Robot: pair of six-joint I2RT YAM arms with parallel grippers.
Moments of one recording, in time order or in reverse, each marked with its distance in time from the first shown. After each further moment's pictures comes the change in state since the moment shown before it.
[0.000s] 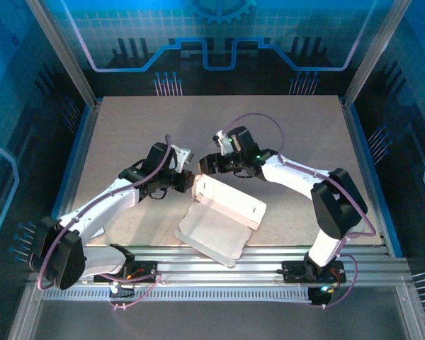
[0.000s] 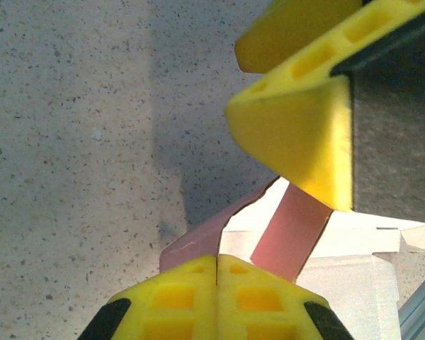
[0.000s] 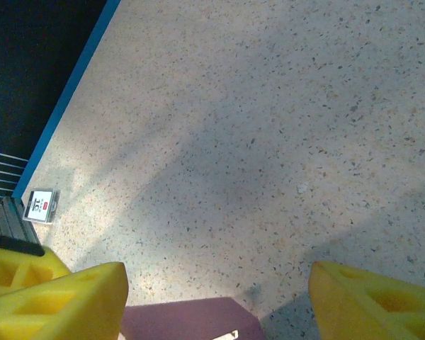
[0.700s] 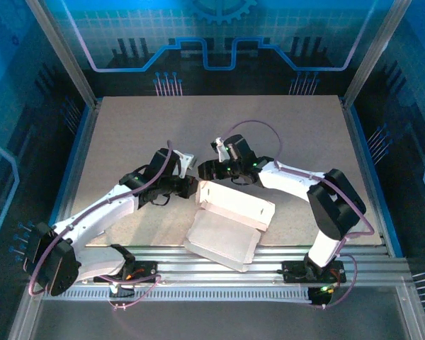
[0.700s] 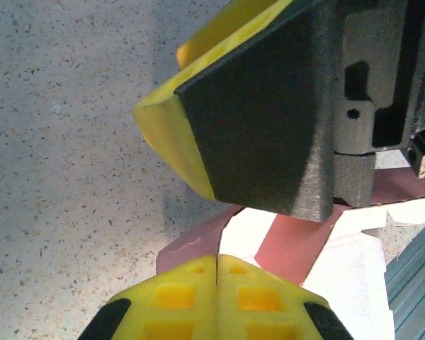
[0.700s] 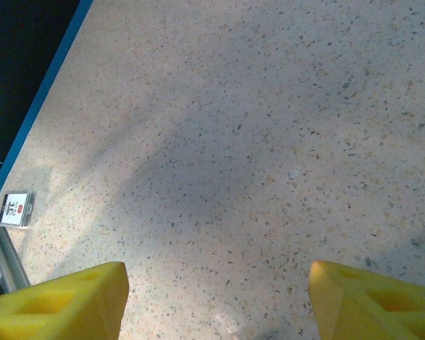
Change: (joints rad) left arm -0.082 -0.053 -0.016 -0.023 -0.028 -0.102; right arm 0.047 0.002 -0.073 0.077 0.092 0.038
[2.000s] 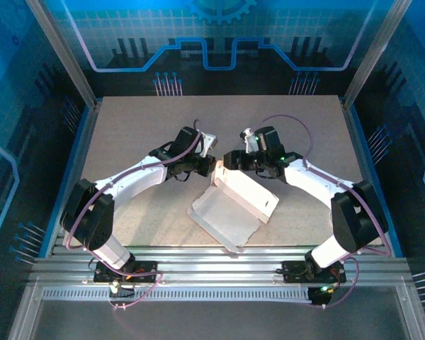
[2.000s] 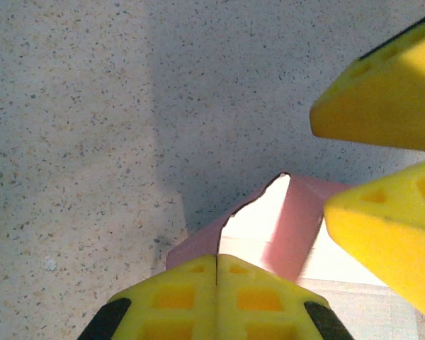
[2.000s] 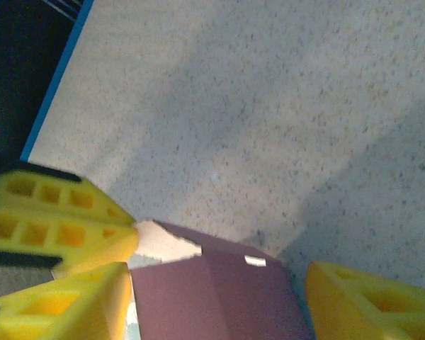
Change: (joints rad) left arm -0.001 0.399 0.301 0.102 -0.027 0.134; right arm -0.214 -0.177 -0.099 -0.094 -0.098 -0.043
